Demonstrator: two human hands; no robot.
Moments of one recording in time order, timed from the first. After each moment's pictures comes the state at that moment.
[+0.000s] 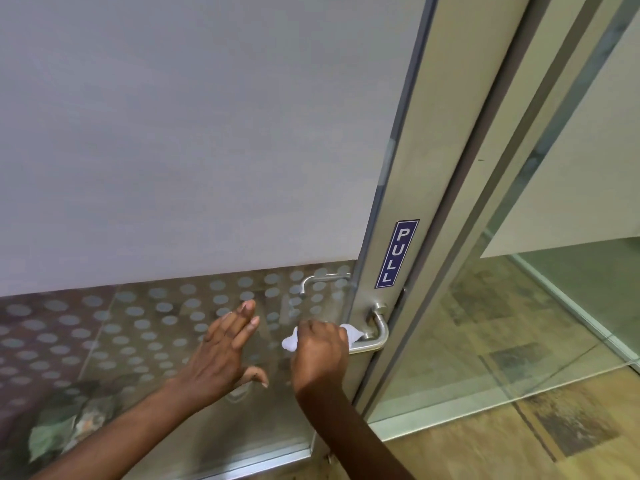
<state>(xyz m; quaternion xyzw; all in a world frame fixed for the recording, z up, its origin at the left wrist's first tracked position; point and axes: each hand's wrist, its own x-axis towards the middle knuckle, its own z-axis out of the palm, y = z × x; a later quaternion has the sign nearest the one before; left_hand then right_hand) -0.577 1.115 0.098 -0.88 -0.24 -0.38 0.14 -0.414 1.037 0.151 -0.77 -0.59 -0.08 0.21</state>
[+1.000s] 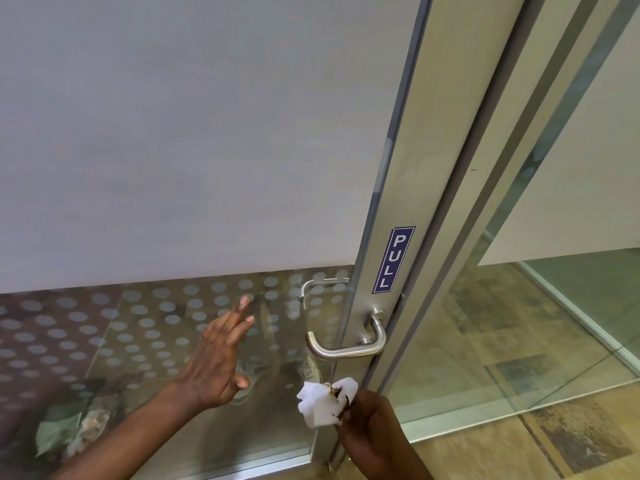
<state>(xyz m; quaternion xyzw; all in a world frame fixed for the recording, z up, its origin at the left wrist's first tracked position) -0.575 1.096 0.123 -0.89 -0.25 -0.39 0.01 -0.355 0.961 0.146 -0.36 -0.10 0.74 0.55</state>
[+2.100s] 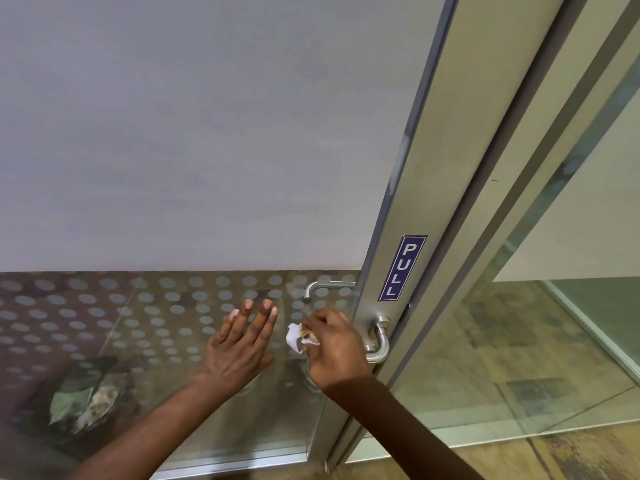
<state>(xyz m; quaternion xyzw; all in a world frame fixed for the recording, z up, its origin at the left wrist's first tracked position) -0.544 1.107 0.080 -0.79 -0.42 -0.22 0.39 -0.358 1.029 0.181 -0.61 -0.74 0.07 0.27</state>
